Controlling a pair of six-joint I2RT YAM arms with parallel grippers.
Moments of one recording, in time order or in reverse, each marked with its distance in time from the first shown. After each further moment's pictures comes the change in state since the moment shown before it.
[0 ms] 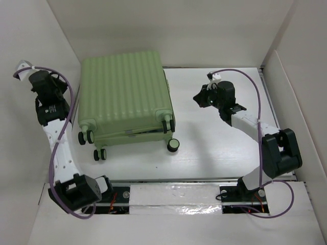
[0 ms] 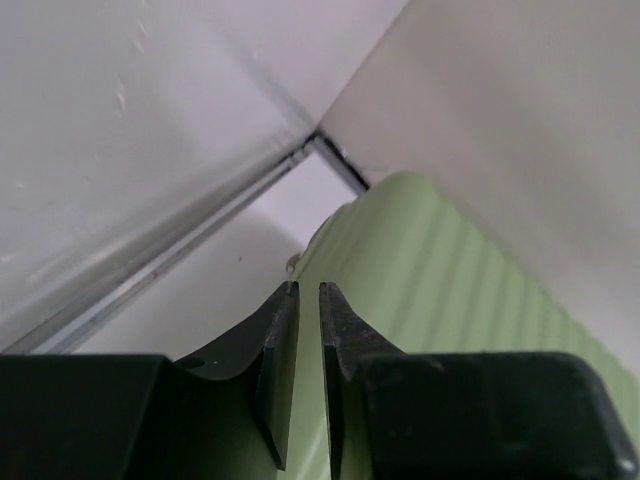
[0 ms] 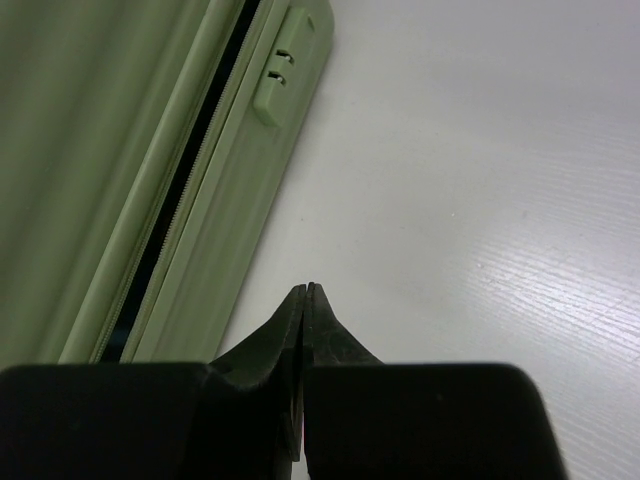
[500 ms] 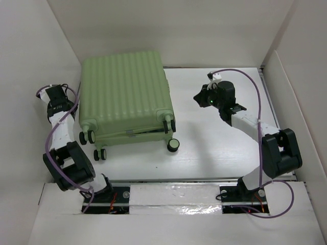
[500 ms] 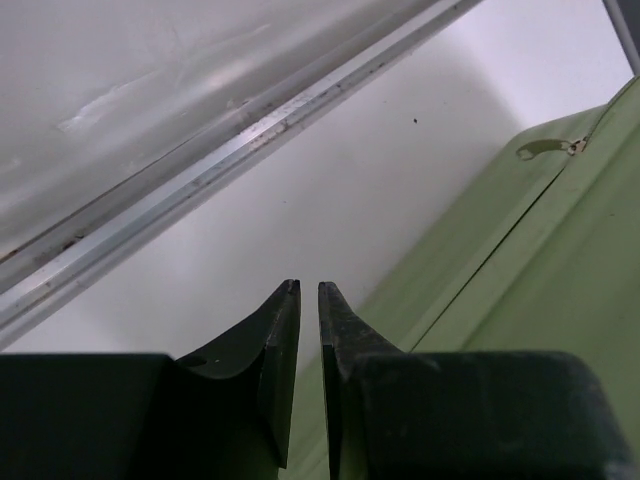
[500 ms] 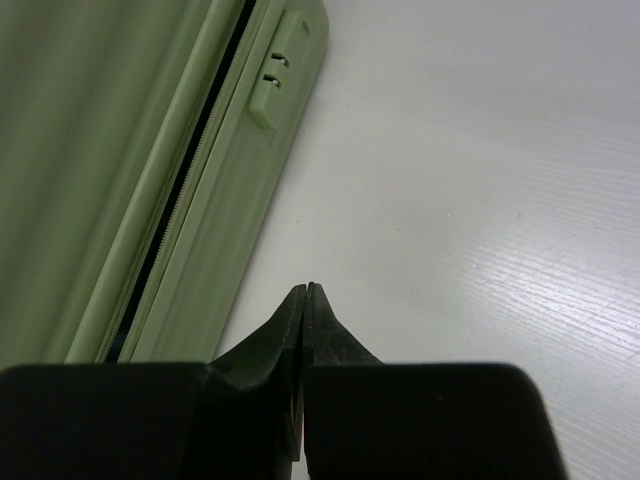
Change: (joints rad) left arm 0.047 0.233 -0.221 -0.027 -0.002 0.026; right arm -0.002 -0.001 0.000 0.004 0.009 0.000
